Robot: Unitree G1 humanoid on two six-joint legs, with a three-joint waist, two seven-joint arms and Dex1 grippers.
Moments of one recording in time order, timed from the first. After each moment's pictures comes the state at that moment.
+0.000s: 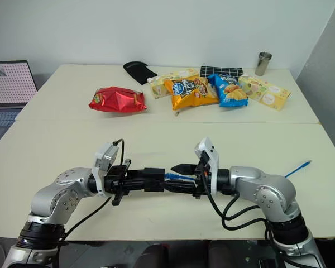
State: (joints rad) left arm -0.28 0.62 0.00 -0.08 -0.70 0.52 -1.36; right arm -0.41 -0.41 0.15 -0.44 0.88 1.04 0.63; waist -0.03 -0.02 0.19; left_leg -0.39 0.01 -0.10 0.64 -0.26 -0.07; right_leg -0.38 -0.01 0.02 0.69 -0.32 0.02
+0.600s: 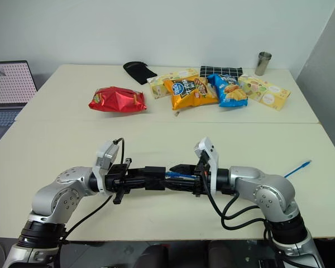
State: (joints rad) left arm -0.28 0.62 0.00 -0.08 -0.70 0.53 -1.34; right arm -0.41 -0.41 0.14 -0.43 0.88 1.03 0.63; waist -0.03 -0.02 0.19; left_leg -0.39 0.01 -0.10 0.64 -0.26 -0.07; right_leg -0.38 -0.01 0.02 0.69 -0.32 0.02
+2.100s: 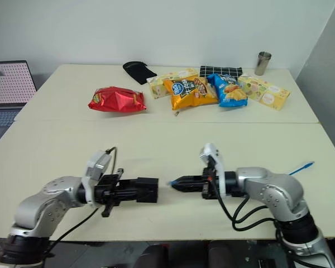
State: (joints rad) left arm -0.13 0.72 0.09 -0.20 -0.75 0.60 -1.34; right arm -0.40 -0.55 0.11 -0.39 0.85 1.03 0.78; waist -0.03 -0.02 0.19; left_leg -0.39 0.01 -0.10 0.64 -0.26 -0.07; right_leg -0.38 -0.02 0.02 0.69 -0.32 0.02
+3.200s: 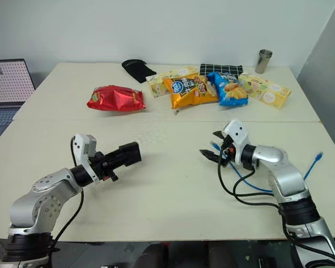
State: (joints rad) left arm -0.20 0.55 0.21 -0.05 -0.53 0.41 -0.69; right arm -0.49 -0.57 0.14 -0.19 0.40 0.52 0.82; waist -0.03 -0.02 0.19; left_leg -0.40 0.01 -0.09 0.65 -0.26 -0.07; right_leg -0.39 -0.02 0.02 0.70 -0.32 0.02
